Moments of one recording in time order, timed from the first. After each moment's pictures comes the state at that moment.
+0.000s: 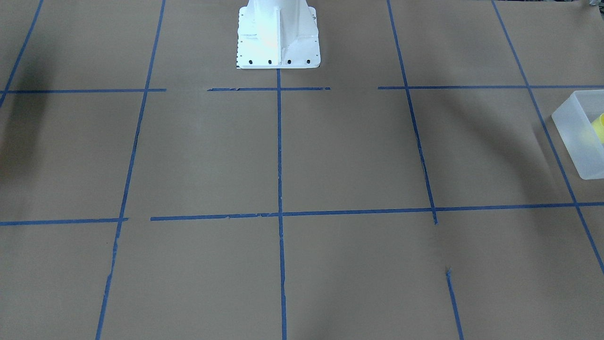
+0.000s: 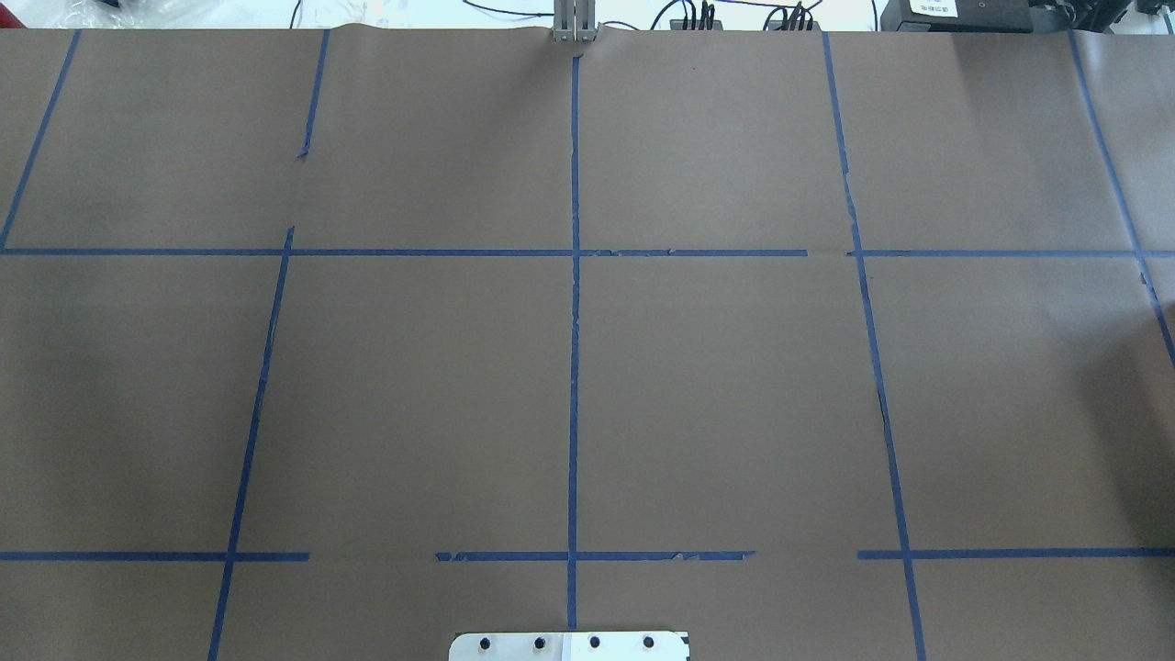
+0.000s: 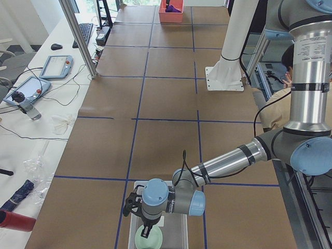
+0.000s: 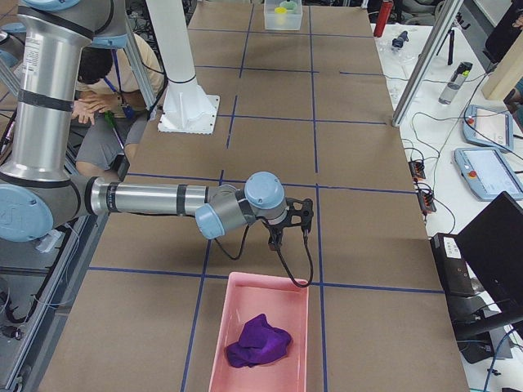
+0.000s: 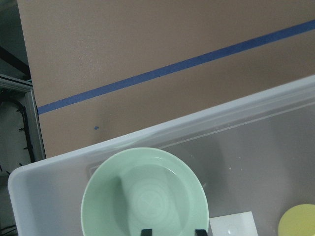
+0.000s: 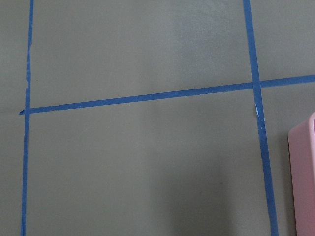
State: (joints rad) left arm -1.62 -1.52 -1.20 -2.16 -2.17 0.20; right arm 1.46 -1.79 1.78 -1.10 2.50 0.51
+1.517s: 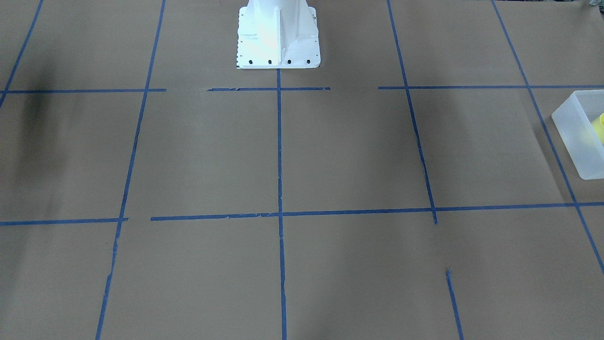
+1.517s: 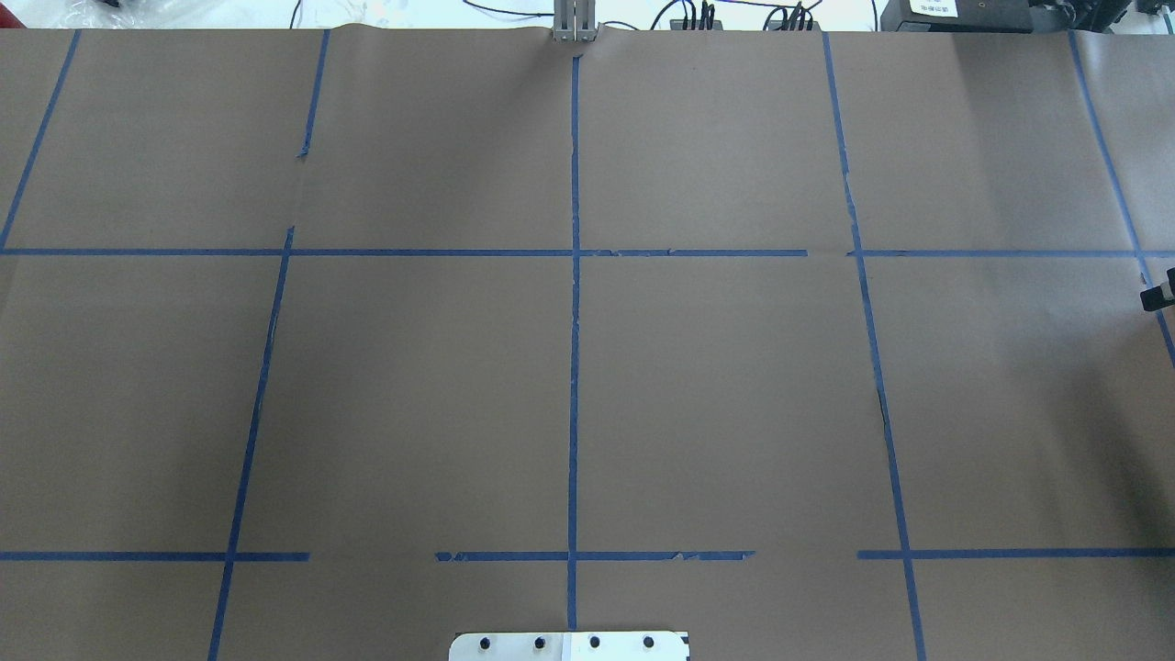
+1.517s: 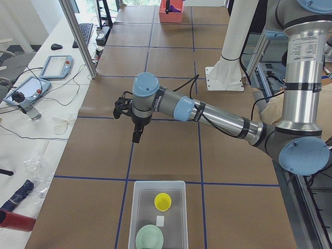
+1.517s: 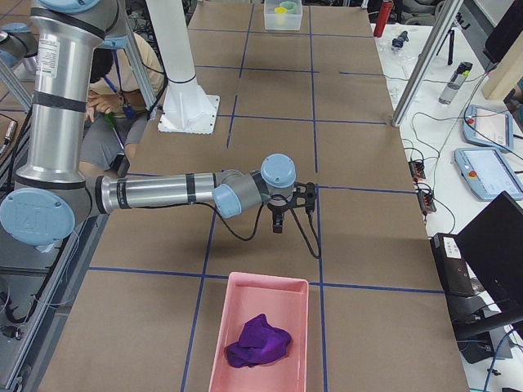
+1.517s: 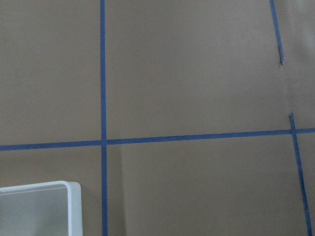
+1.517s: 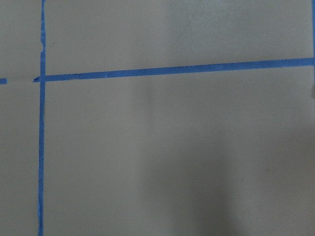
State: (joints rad) left arm -1.51 -1.56 -1.93 -1.57 -2.34 -0.06; right arm 1.32 -1.74 1.82 -1.22 2.49 0.51
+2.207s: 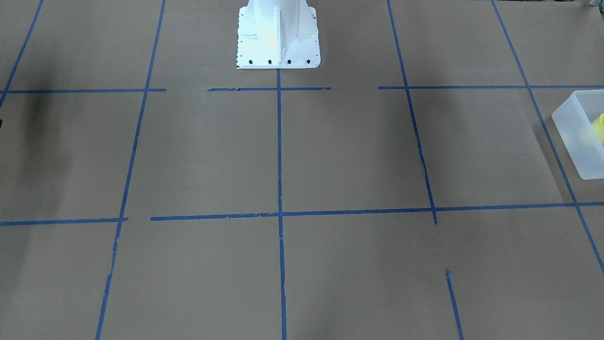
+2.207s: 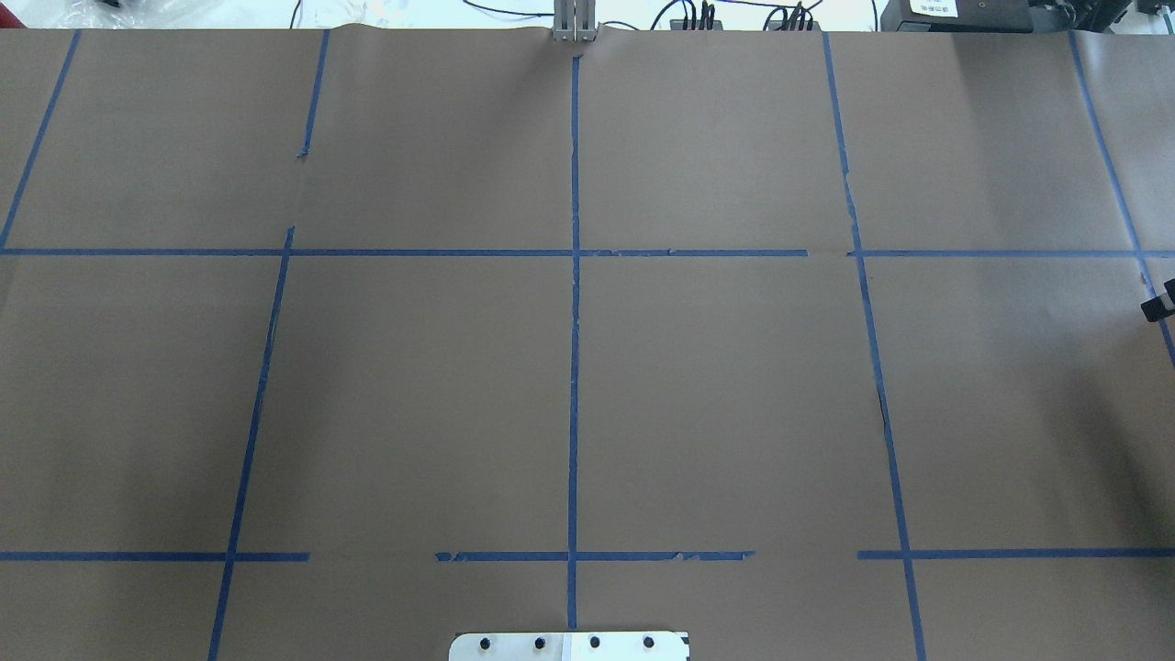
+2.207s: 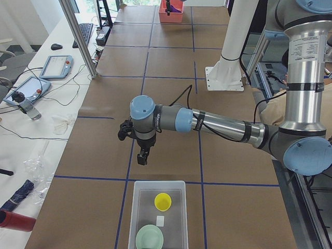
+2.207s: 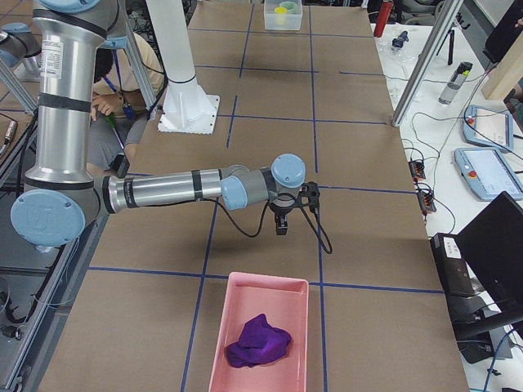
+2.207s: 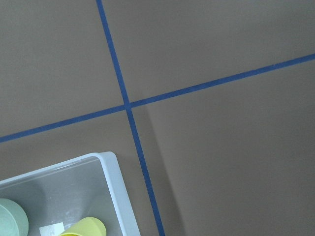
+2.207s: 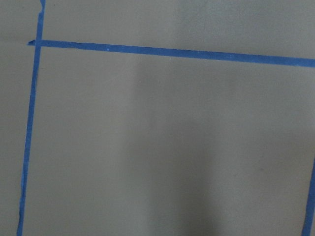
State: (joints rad) left arm -1.51 -1.51 -1.80 -1.46 -2.33 0.14; right arm 1.33 -1.68 1.82 -1.46 2.48 0.20
